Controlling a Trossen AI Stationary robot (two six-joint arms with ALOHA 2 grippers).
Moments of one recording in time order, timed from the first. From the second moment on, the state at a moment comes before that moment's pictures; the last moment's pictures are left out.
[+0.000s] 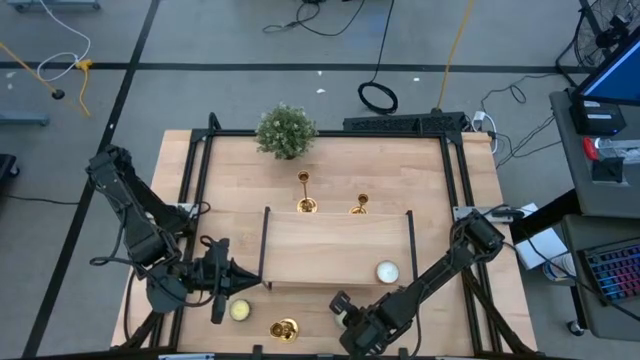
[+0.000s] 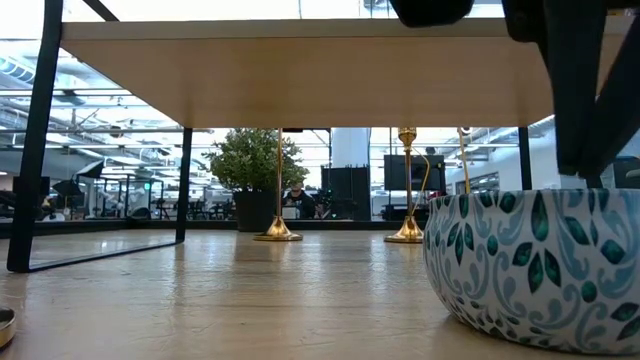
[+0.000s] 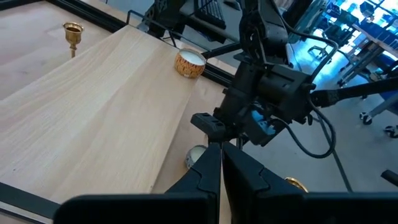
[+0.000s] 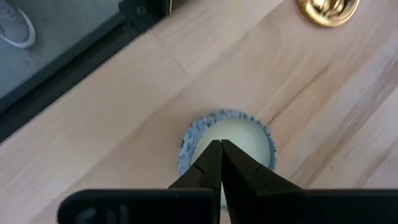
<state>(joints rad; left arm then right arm) -0.91 1.23 1.11 -0.39 -0.81 -0.90 0.68 2.09 1.60 -0.66 0.18 -0.23</state>
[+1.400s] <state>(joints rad) -0.94 1.23 1.11 -0.38 -0.84 -0.89 0.69 2.09 1.64 -0.88 0.07 -0.22</state>
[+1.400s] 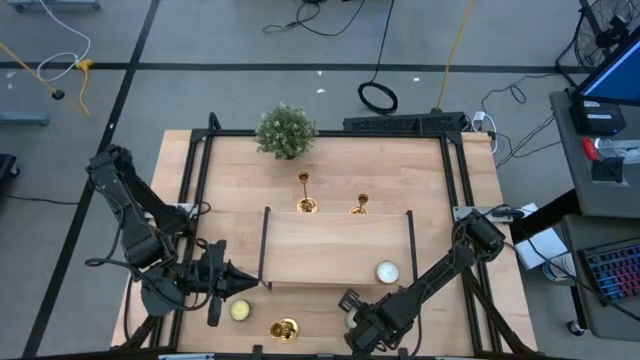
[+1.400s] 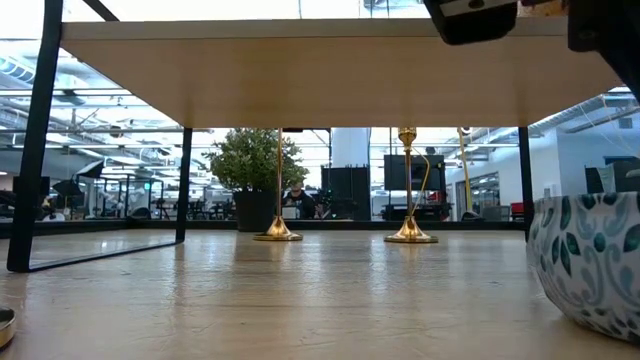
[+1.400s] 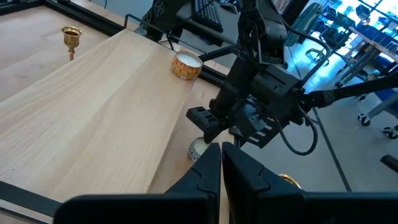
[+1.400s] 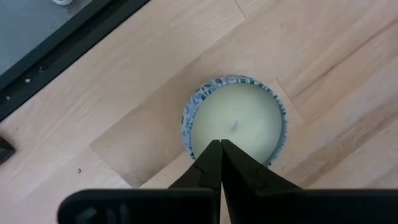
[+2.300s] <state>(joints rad) -0.94 1.23 1.11 -0.38 -0.85 -0.89 0.70 2.09 1.64 -0.87 0.02 -0.20</state>
